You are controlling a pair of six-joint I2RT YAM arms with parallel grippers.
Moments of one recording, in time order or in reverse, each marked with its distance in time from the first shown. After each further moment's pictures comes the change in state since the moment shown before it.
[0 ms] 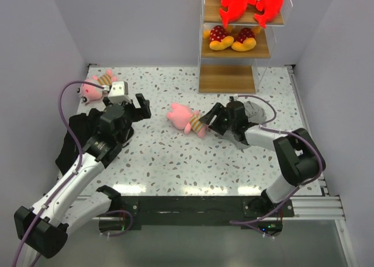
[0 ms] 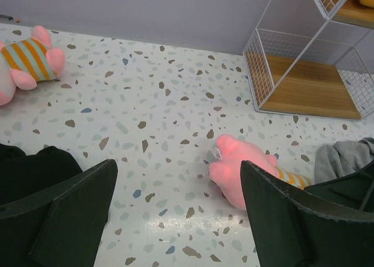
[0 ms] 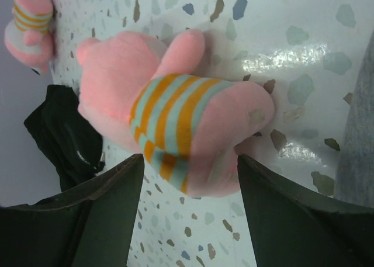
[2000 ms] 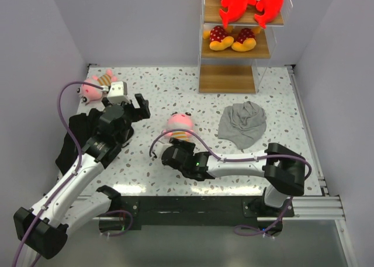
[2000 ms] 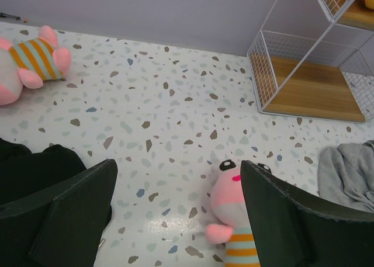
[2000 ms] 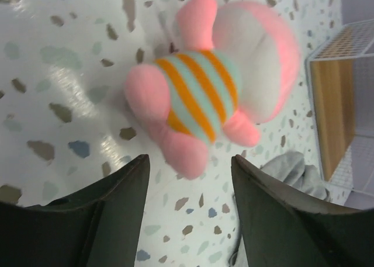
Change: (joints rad) left arm 0.000 -0.008 0.000 -0.008 -0.015 0.000; right arm 0.847 0.074 0.256 -0.407 0.859 -1.300
